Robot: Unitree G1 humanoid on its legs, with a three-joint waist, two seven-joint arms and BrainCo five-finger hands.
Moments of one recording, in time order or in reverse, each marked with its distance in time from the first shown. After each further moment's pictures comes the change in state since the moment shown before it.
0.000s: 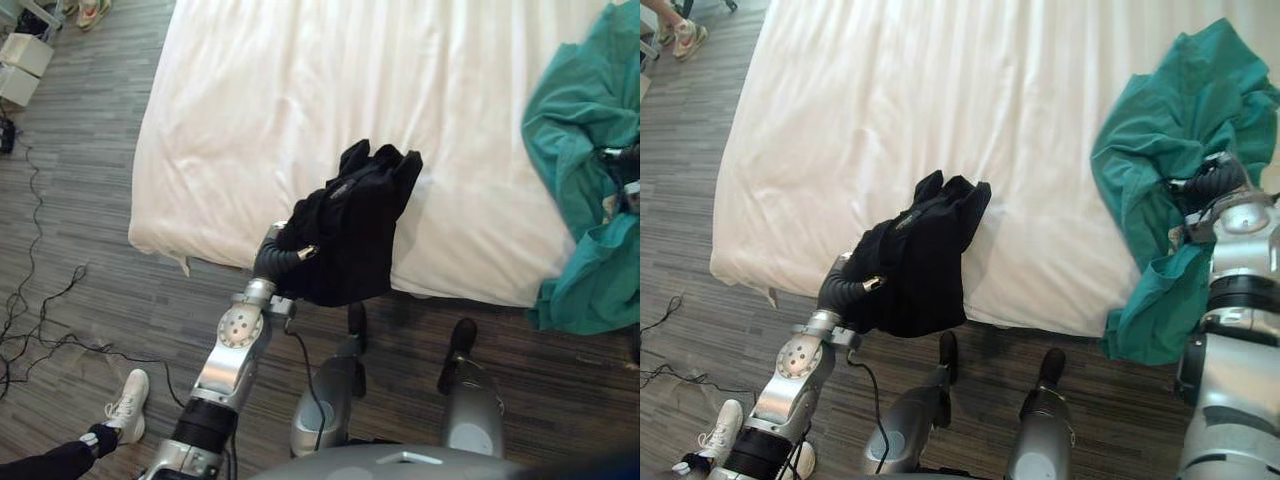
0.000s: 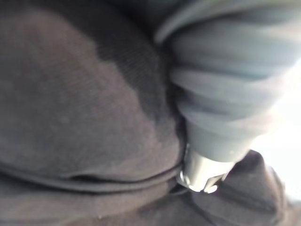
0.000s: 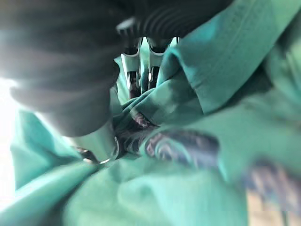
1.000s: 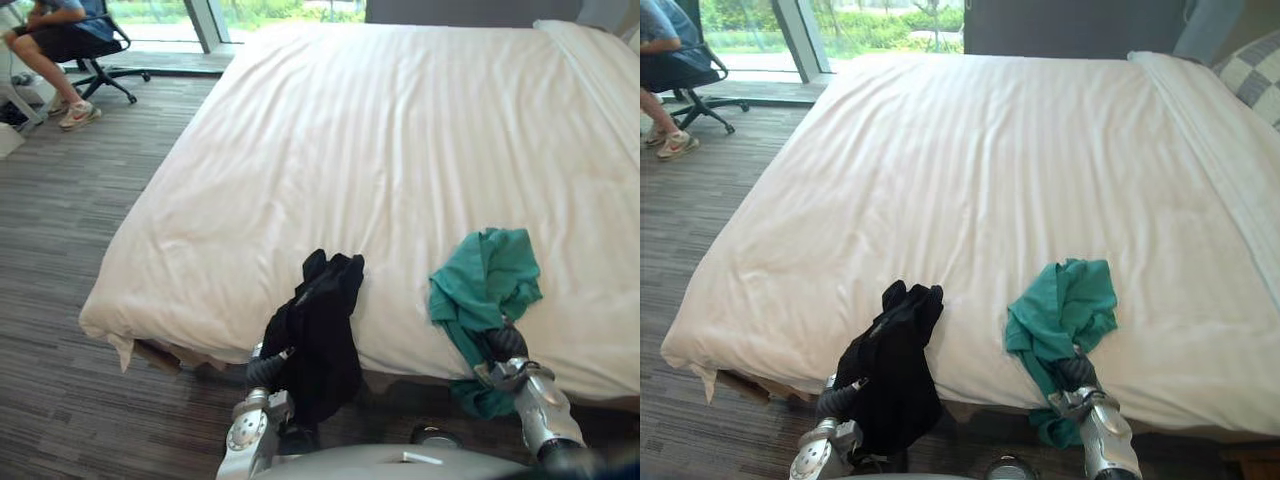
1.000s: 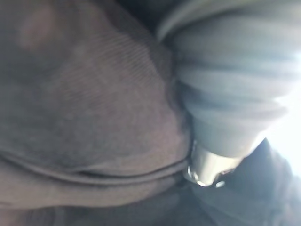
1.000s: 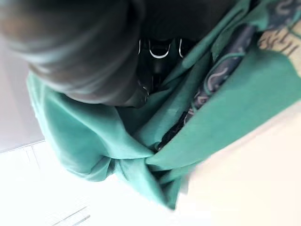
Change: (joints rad) left arm 0.255 -0.153 0.009 0.500 -0.119 -0.140 0.109; right arm 0.869 0.519 0.172 -0.305 0.613 -0.147 0.257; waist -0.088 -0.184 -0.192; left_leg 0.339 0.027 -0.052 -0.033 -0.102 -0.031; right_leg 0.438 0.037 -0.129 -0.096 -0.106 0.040
